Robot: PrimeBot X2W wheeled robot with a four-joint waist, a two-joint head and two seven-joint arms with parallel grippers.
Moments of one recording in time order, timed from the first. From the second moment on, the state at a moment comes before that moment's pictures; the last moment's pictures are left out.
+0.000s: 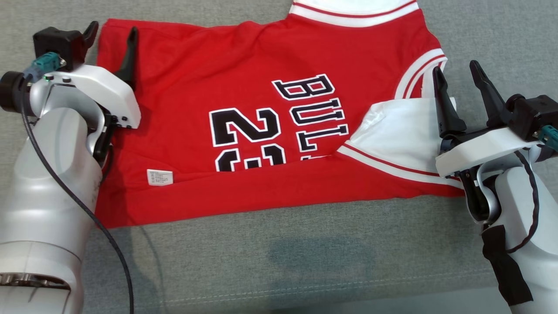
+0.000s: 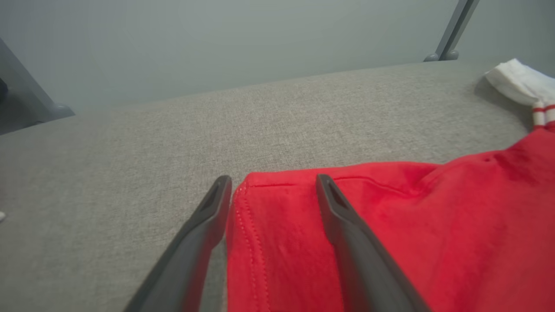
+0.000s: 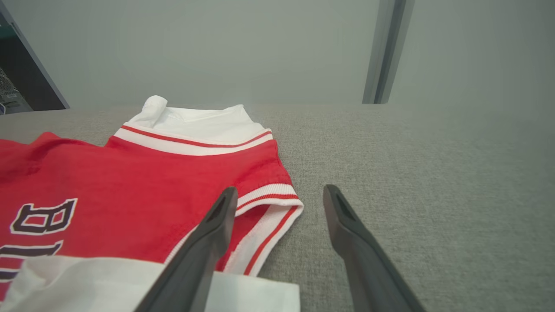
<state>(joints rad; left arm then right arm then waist) -1.04 0.19 -0.23 1.09 -0.23 -0.13 -0.26 -0.64 -0.16 0.17 0.52 0.29 0.13 -0.26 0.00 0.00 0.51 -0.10</state>
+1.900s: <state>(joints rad) -1.06 0.01 -0.32 0.80 -0.29 -0.12 -0.26 -1.46 -0.32 0.46 1.11 0.51 0.13 0.14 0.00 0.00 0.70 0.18</state>
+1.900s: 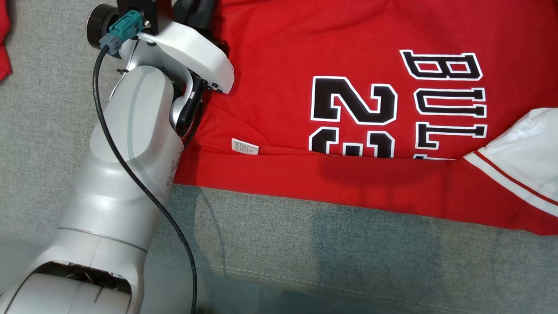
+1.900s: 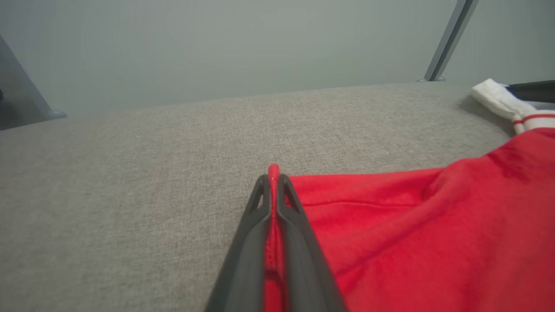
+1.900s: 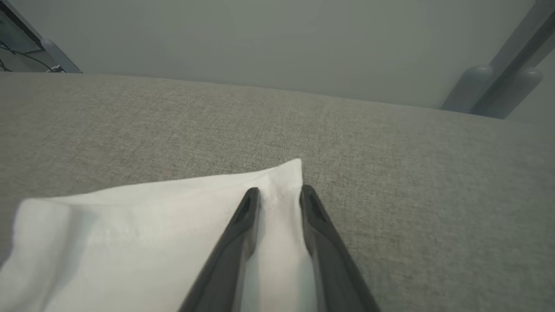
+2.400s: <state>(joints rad) -1.06 0.03 -0.26 0.83 -0.28 -0.10 -0.26 -1.45 -0.33 0.55 1.03 0.63 0.13 0.02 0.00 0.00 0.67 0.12</state>
